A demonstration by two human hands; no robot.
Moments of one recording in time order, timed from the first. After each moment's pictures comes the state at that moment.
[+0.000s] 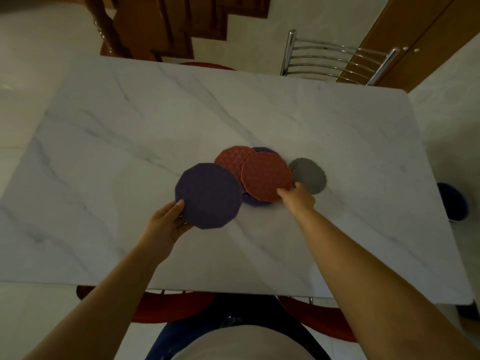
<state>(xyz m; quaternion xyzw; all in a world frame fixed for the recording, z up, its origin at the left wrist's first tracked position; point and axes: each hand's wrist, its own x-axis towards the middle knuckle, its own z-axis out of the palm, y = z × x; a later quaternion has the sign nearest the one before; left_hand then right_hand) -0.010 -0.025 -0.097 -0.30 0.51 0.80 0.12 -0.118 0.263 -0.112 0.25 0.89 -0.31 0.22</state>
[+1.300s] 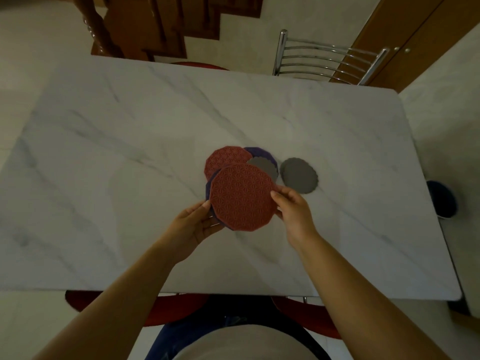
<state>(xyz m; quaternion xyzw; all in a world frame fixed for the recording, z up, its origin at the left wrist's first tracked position) -0.018 0.030 -0.087 -0.18 0.44 0.85 0.22 -0.063 0.256 -0.070 0.24 0.67 -0.68 0.13</state>
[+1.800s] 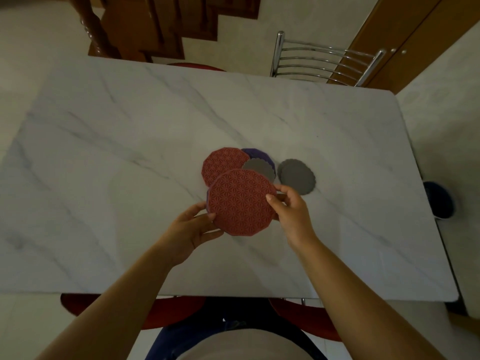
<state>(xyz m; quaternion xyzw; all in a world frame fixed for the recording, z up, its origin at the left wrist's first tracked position) -0.017 0.031 -0.088 -0.21 0.43 0.84 0.25 -0.058 0.264 -0.072 0.16 0.73 -0.66 0.12</state>
